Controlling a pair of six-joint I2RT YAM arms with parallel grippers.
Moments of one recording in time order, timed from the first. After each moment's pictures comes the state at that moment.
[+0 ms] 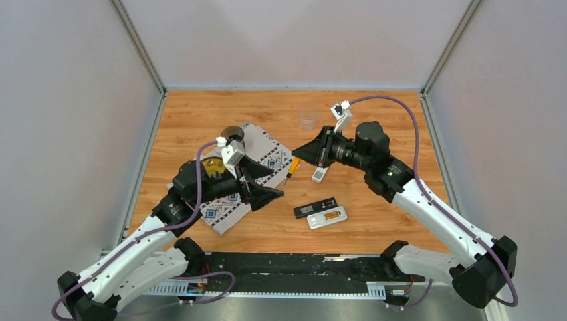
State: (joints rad) left arm -0.71 0.71 0.65 0.06 0.53 -0.35; right arm 0.65 1.10 1.00 -0.07 -0.42 0.72
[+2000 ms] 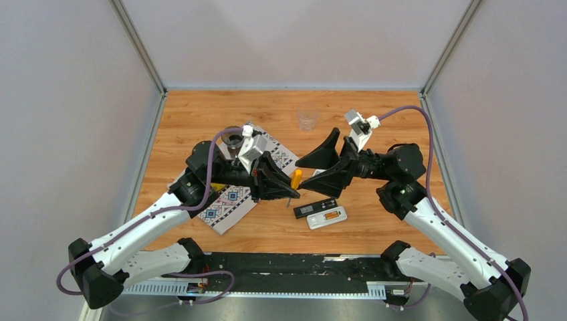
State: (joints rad) left arm -0.81 0.96 0.89 0.25 0.92 -0.38; right arm 0.66 0.92 0.87 0.50 -0.88 0.78
